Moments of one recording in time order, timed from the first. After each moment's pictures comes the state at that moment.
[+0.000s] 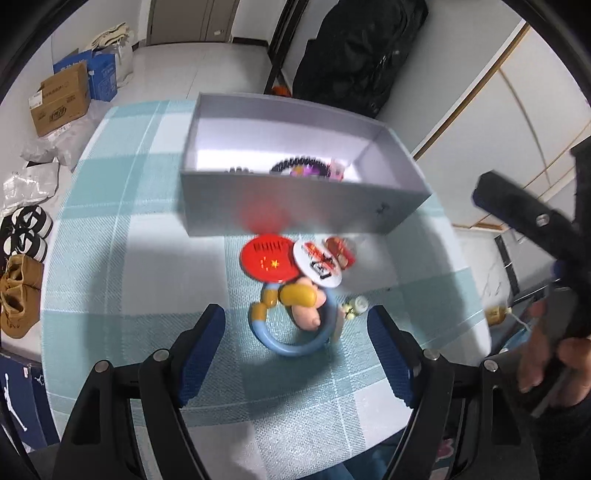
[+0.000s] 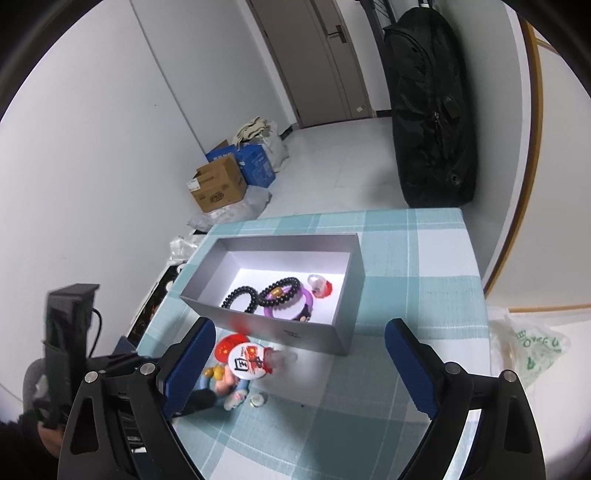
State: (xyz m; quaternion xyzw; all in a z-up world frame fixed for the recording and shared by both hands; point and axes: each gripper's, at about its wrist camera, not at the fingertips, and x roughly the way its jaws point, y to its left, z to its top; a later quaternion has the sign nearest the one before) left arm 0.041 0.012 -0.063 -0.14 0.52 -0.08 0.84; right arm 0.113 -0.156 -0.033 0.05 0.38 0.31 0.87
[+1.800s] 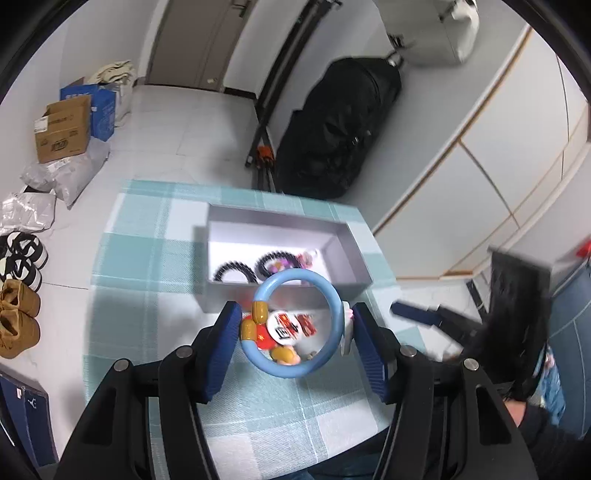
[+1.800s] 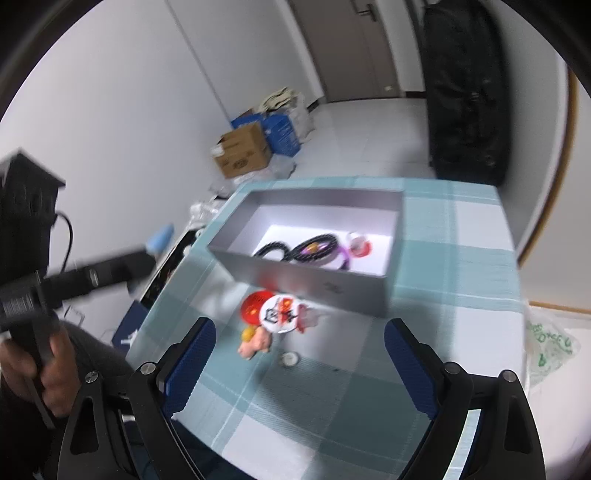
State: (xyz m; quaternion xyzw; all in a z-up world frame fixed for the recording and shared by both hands) left arm 0.030 0.047 0.013 -0.19 0.41 -0.11 0.89; right arm 0.094 -0.131 -0.052 0.00 0.42 0.36 0.84
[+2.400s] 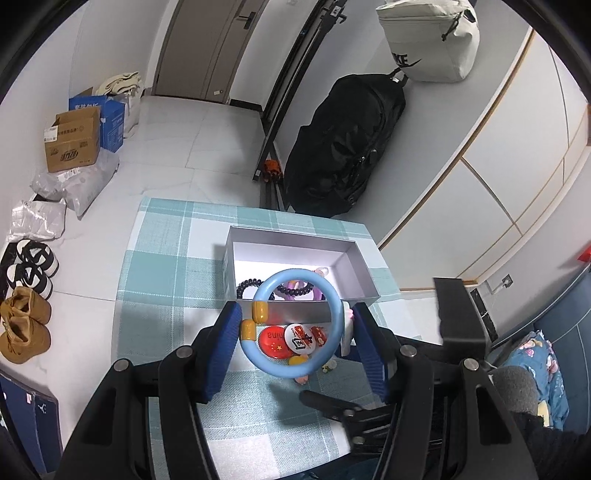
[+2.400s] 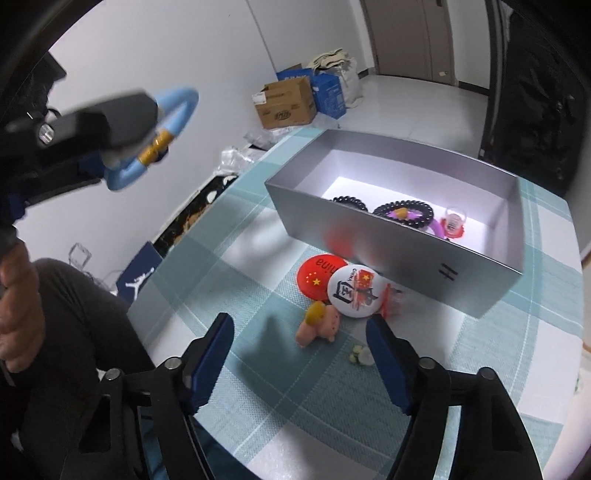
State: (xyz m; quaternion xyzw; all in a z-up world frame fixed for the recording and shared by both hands) left arm 0.026 0.066 0.024 -0.18 0.39 -0.10 0.90; right arm 0.081 -0.059 -0.085 -0.09 0.44 0.41 0.79
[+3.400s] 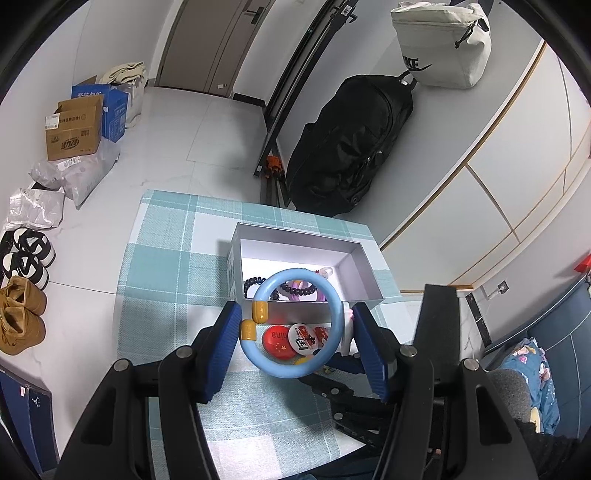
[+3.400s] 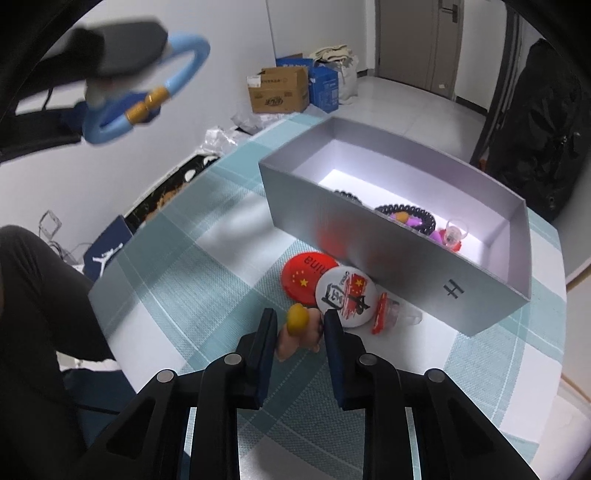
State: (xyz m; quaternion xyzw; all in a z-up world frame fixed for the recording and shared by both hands) left arm 0.031 0.081 0.020 -0.20 0.40 -0.10 0.89; right arm 0.076 -0.043 -0.091 -0.16 0.43 0.38 0.80
